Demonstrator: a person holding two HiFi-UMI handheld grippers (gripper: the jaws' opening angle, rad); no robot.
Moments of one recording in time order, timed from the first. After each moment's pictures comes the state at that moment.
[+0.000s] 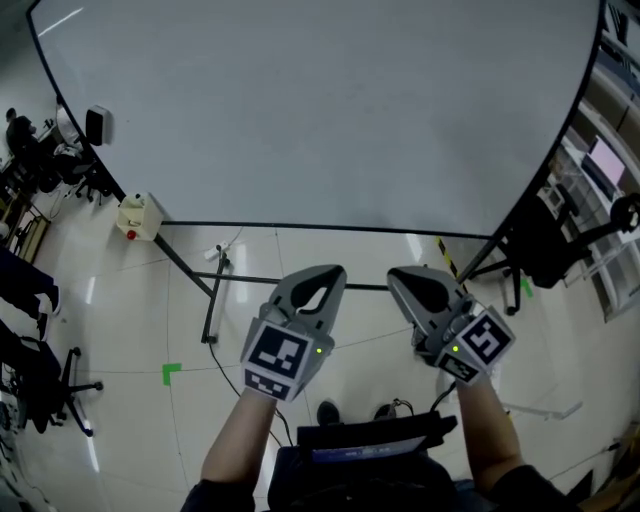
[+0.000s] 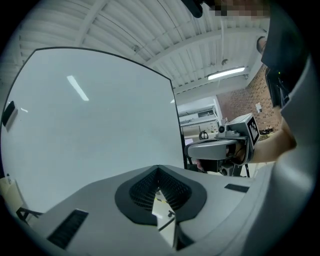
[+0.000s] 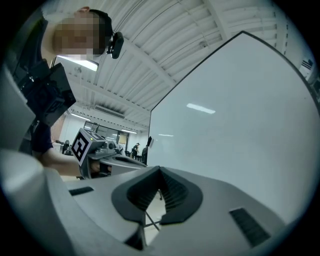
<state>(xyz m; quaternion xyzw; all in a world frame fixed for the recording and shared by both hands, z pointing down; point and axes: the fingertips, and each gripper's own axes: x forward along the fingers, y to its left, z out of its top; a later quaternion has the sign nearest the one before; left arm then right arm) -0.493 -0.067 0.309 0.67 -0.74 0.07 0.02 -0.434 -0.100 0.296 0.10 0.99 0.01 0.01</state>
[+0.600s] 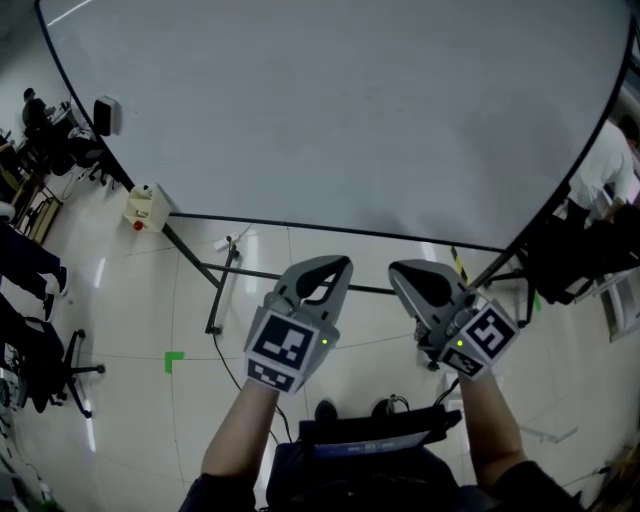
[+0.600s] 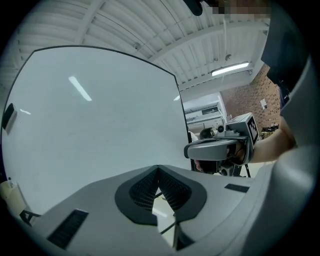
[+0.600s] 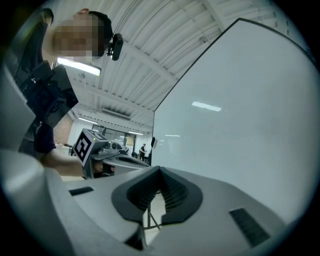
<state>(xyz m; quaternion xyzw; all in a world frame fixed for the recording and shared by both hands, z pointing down) -0.521 -0.091 0.307 0.65 -0.75 0.08 0.03 -0.469 -0.119 0.292 0.15 0.99 0.01 0.02</state>
